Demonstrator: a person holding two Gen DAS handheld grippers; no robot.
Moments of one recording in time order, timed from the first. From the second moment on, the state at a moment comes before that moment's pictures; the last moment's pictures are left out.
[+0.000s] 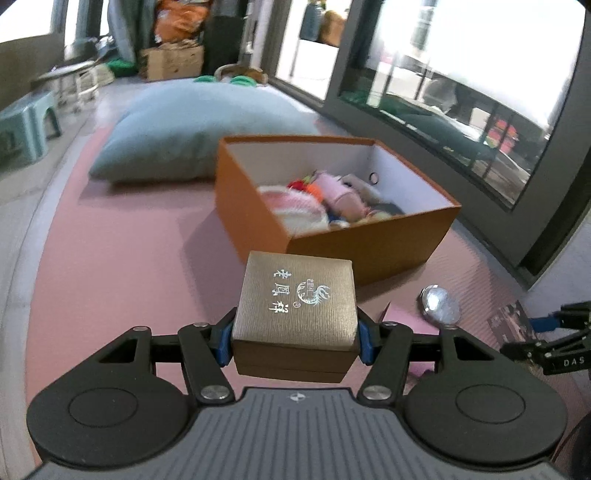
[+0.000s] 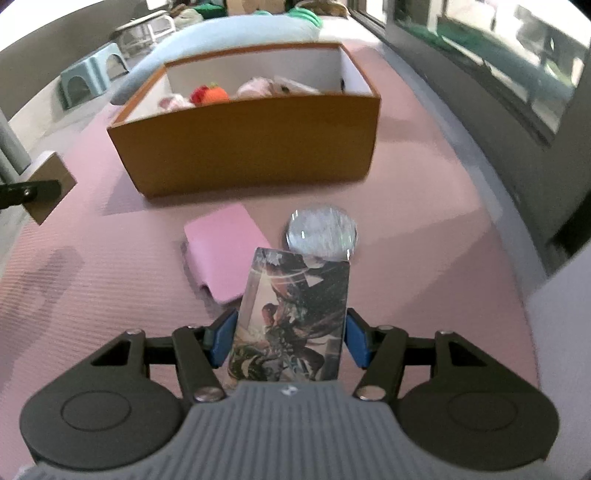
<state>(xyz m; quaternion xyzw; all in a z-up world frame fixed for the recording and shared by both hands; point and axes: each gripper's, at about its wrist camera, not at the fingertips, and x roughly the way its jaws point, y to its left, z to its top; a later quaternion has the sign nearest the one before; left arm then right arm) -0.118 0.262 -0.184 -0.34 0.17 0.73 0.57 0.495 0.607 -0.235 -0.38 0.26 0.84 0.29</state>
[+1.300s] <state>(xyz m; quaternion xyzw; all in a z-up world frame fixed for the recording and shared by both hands) -0.148 0.477 -0.202 -0.32 0.29 0.65 0.62 0.334 0.795 -0.185 -0.39 0.18 0.86 0.27</state>
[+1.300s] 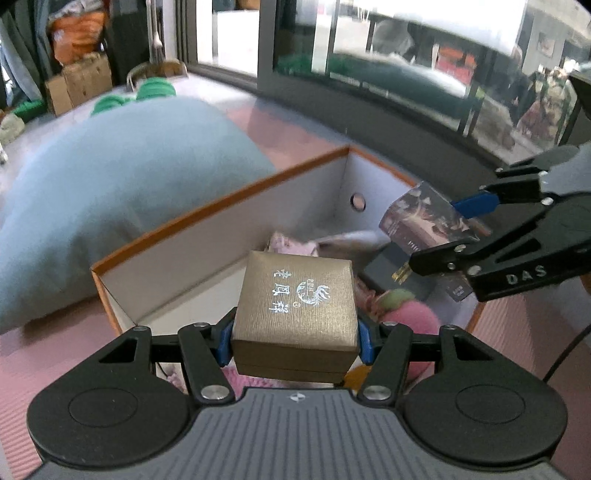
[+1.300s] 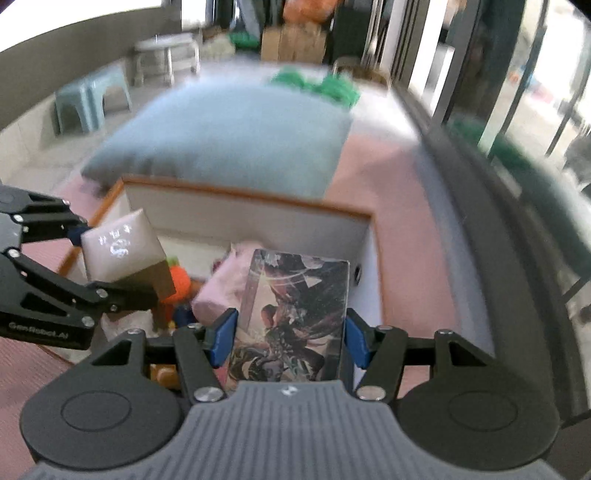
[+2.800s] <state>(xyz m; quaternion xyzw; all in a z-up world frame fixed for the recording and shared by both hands) -0.165 0.459 -0.178 -0.28 0.22 0.74 0.57 0.275 0.821 -0.193 -0.45 0.13 0.83 0.29</state>
